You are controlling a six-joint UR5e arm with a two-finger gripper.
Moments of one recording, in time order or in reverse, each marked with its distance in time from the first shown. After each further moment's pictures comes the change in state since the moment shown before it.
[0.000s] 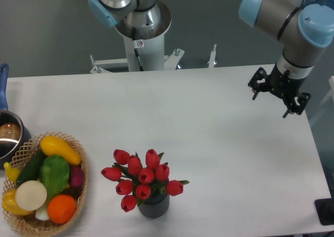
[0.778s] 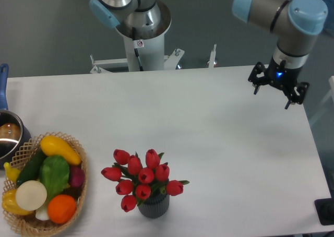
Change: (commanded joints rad) arm 0.048 0.104 -0.225 0.207 -0.011 -0.014
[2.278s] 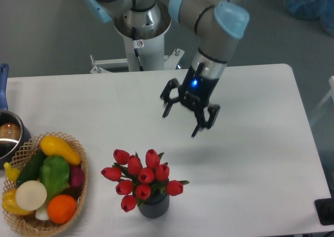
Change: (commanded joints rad) arm -0.291 0.028 -0.149 0.261 -0.699 -0.365
